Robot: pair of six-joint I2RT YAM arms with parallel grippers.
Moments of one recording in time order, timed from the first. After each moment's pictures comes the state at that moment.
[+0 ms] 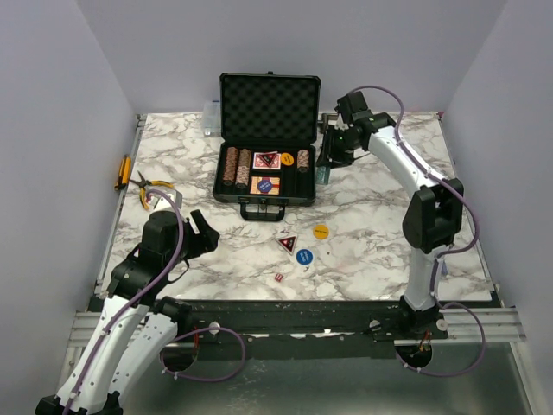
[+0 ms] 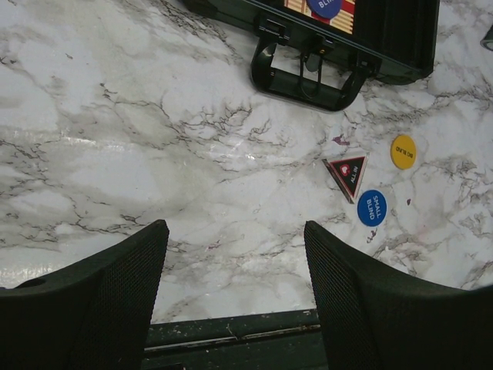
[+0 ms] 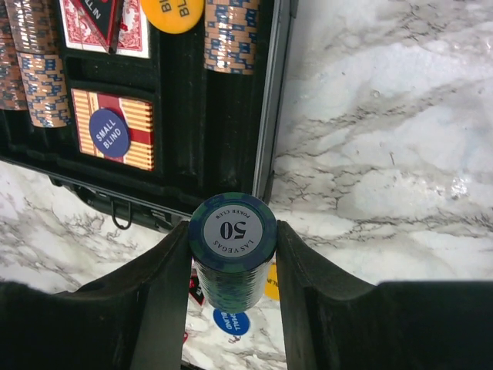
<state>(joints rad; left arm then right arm) -0.36 0.54 0.71 -0.80 -0.07 -0.58 0.34 1.98 1.85 -0.87 -0.18 0.41</state>
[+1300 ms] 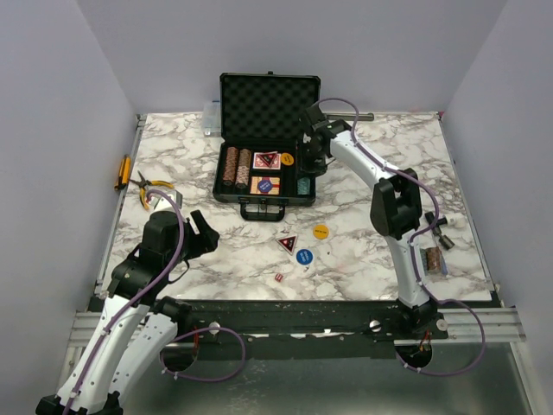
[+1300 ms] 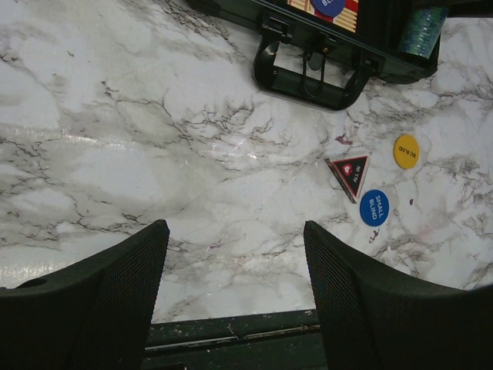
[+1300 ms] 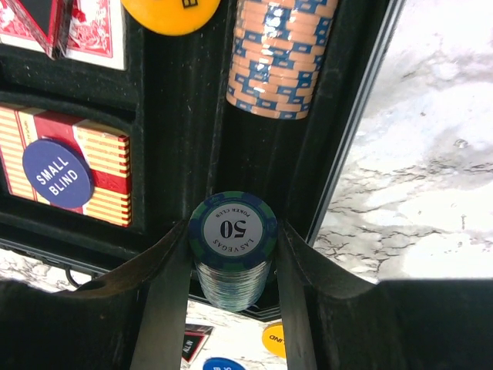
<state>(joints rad) -0.36 0.54 0.70 -0.80 -0.08 -0.58 0.49 2.30 2.11 -0.94 -0.04 0.39</state>
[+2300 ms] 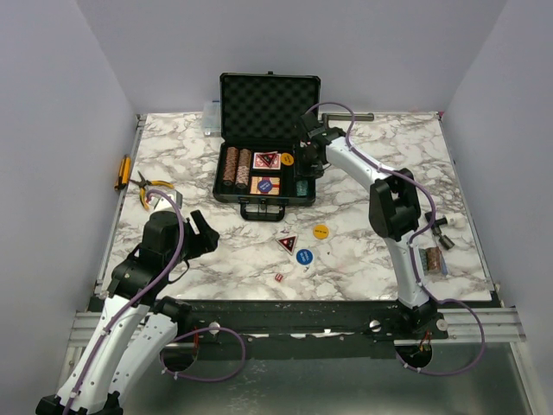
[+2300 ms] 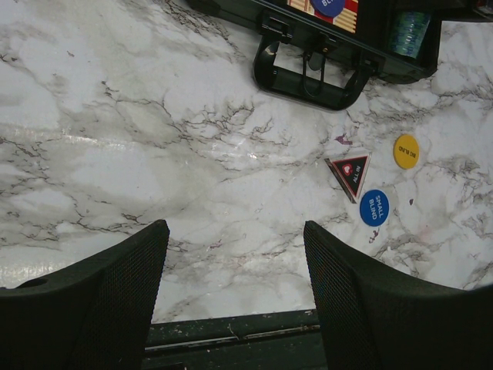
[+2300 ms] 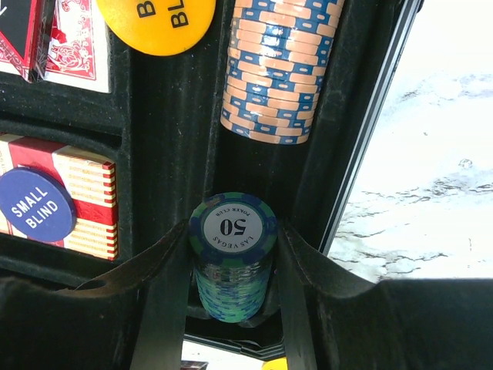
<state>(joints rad) -0.36 0.54 0.70 -0.80 -0.08 -0.58 0.52 2.30 2.01 -0.83 0.04 0.40</state>
